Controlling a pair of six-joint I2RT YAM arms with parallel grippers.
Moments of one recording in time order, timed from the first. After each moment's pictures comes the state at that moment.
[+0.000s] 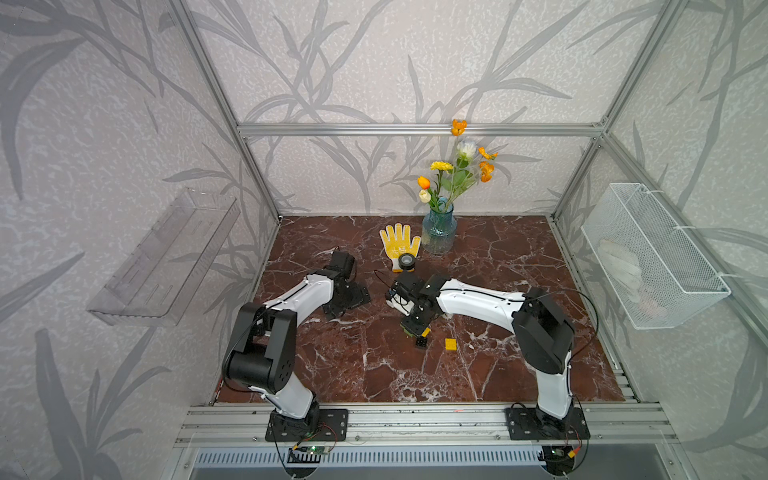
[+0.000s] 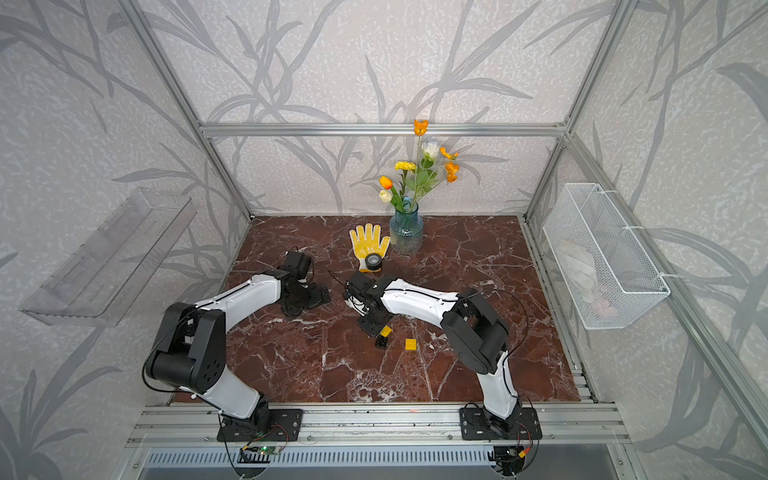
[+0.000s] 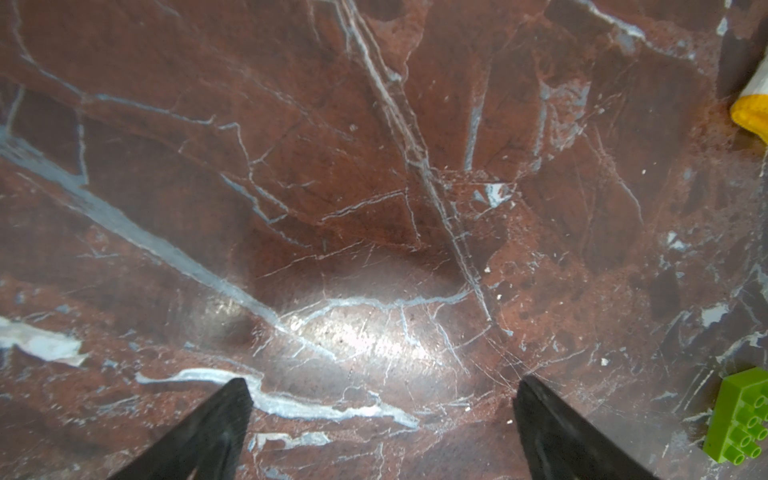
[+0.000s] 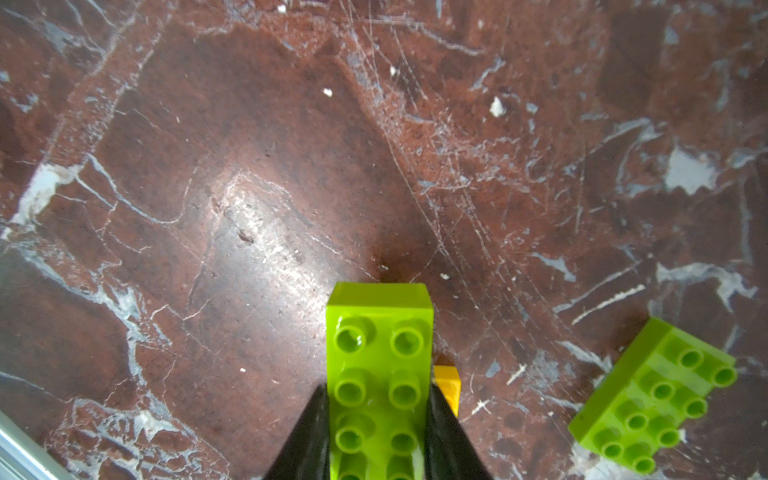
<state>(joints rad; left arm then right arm) -0.21 1.61 0.98 -0.64 0.06 -0.62 0.92 1.98 1.46 -0.82 -0.05 0.01</state>
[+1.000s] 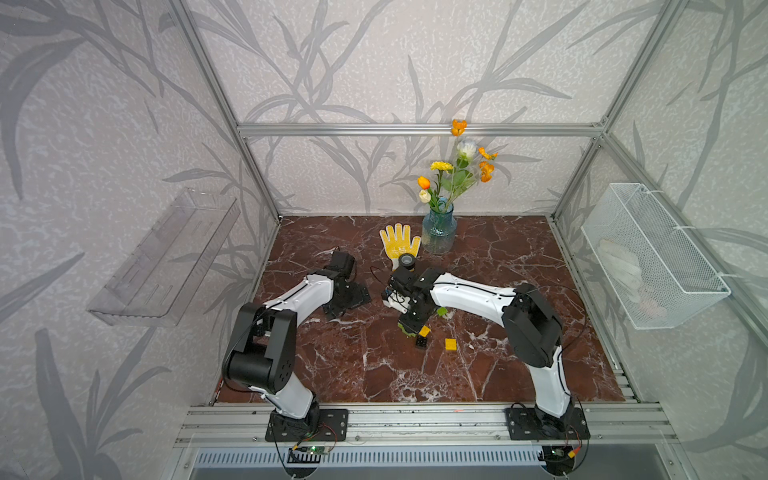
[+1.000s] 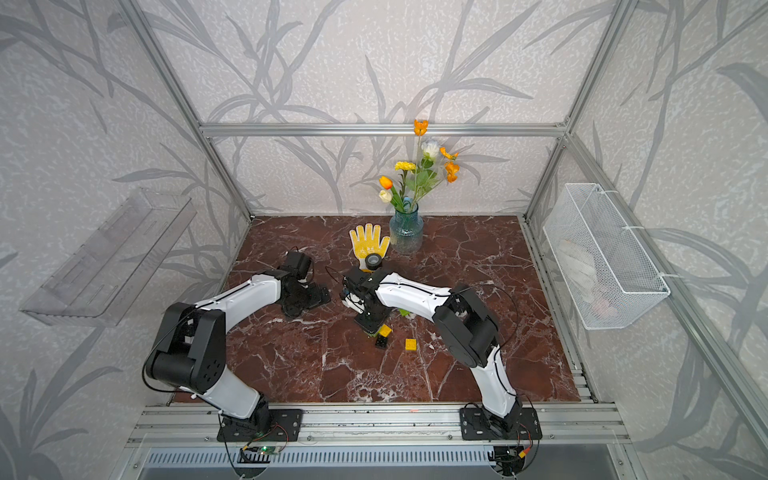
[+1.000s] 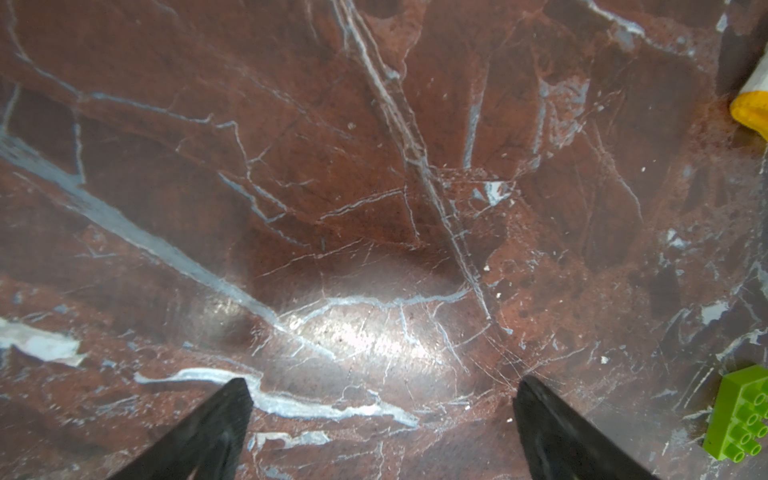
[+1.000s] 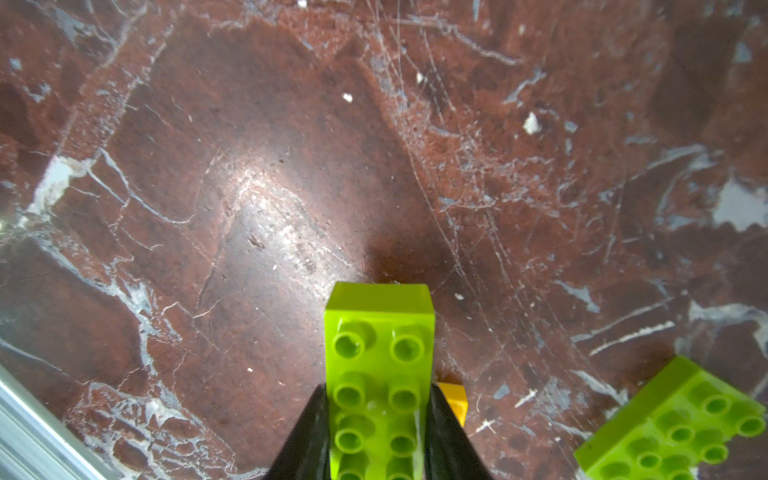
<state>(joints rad) -0.21 1.61 0.98 -0.65 0.07 -0.62 0.90 2.06 1.57 -0.91 -0.09 -0.05</state>
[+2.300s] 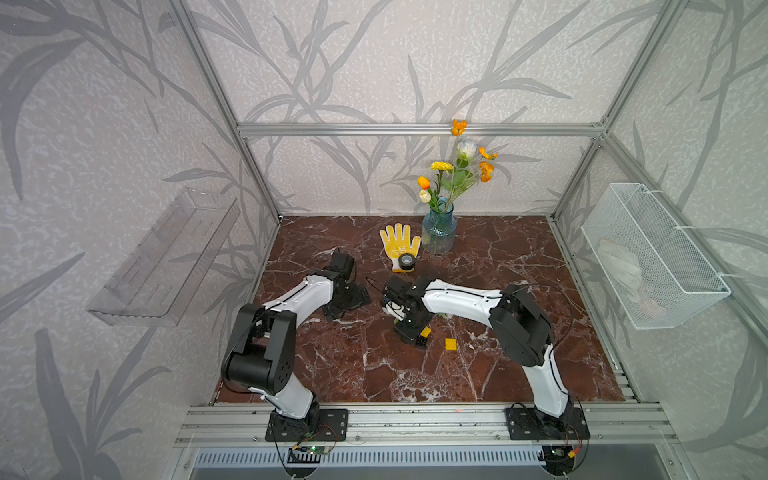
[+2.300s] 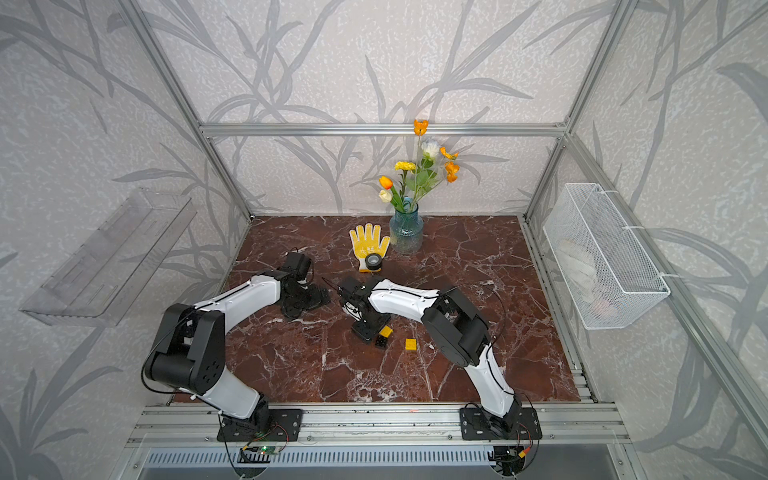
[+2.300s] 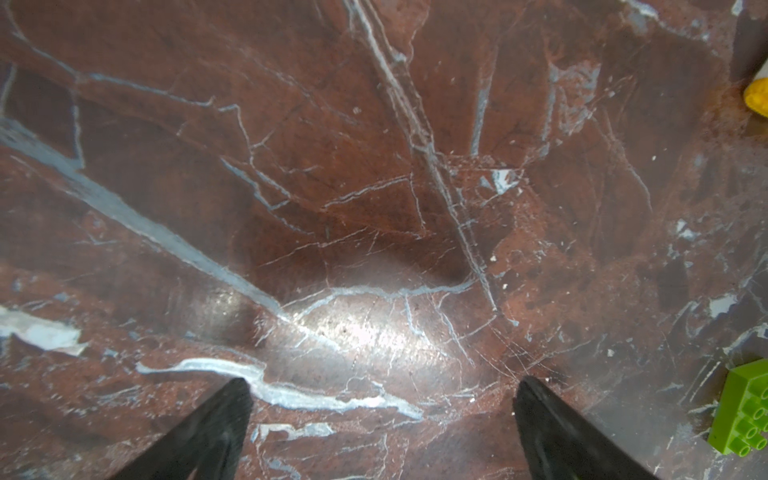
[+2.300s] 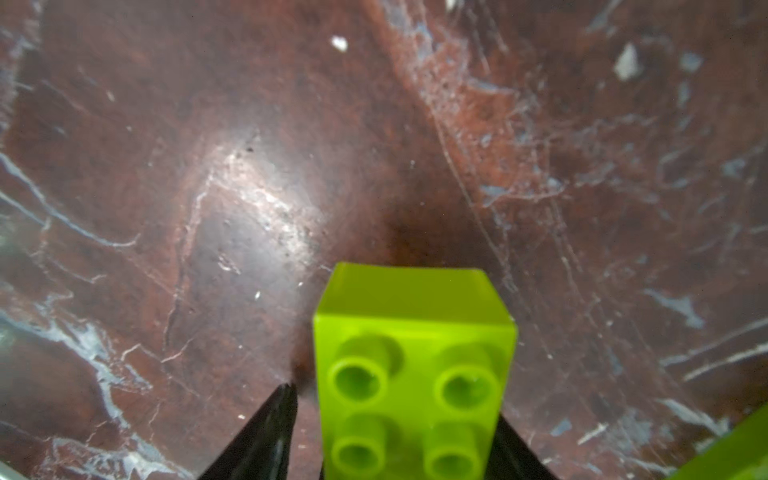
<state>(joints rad) -0.21 1.61 0.97 -0.66 0.07 -0.62 0.94 2.11 1.56 -0.89 -0.08 0.05</state>
